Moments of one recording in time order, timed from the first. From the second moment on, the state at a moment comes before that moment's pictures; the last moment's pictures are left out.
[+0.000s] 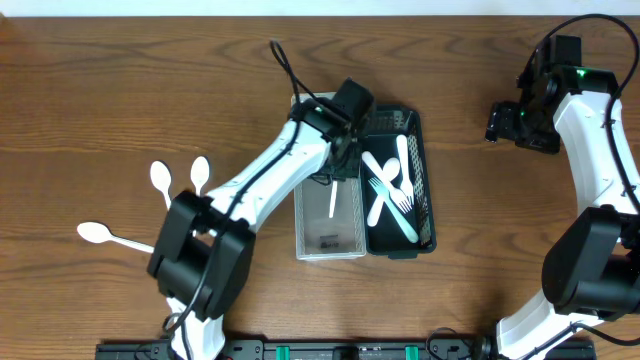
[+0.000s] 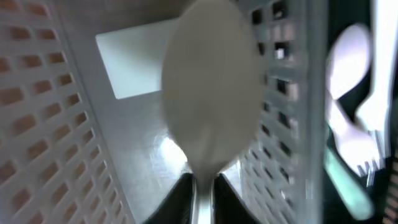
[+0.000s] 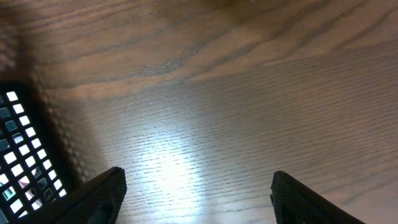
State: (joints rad) left arm -0.61 1.97 1.55 -0.97 0.05 -0.48; right arm -0.13 1.84 1.55 -1.08 0.02 0.14
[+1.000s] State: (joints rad) left arm 0.07 1.59 1.42 -1.11 -0.11 -0.29; right arm -0.13 1.84 1.55 -1.08 0.02 0.14
